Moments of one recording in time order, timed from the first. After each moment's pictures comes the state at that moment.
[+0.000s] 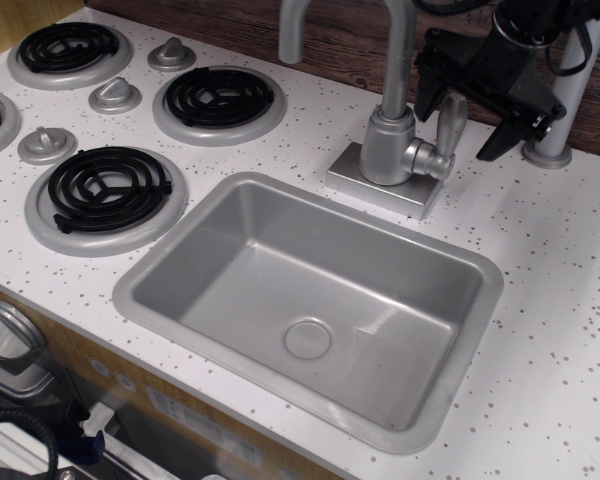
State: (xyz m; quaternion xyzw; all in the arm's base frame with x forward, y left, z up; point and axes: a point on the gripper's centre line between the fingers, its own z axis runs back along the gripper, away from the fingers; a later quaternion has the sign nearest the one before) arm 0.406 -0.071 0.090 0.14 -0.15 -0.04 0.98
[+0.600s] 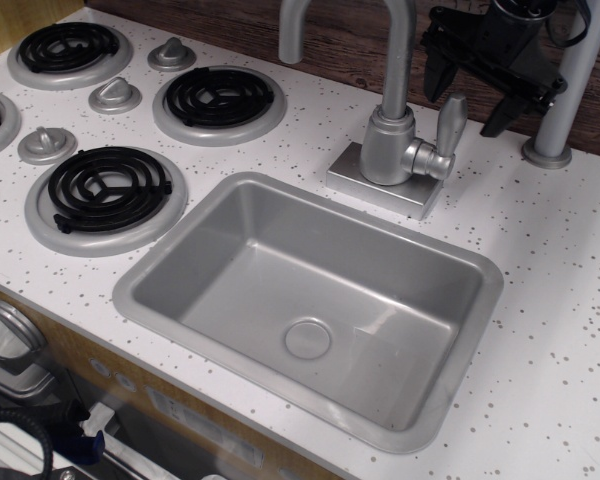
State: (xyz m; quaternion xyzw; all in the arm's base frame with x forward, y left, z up) arm 0.425 -0.066 0.093 0.12 -0.15 -0.06 0.98
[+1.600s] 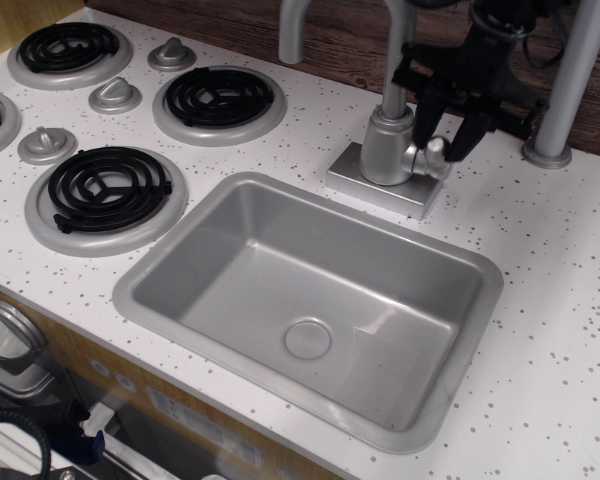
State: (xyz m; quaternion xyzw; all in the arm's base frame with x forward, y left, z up) arm 0.386 -0.065 0.072 0.08 -0.06 0.04 0.99
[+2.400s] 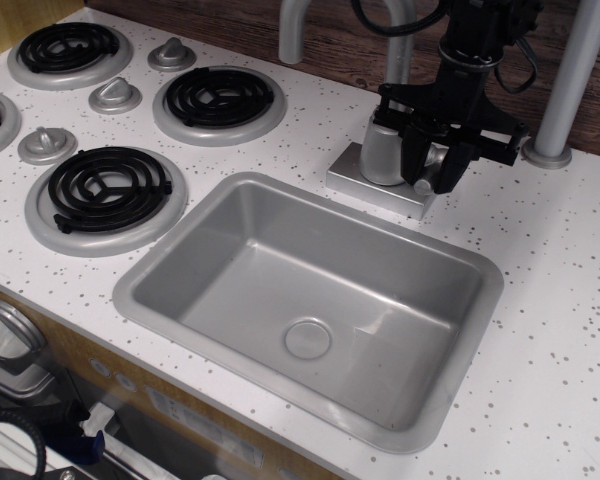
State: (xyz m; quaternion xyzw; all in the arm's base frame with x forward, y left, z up) arm 0.380 -0.061 0.054 0.03 -0.05 0.06 1.00
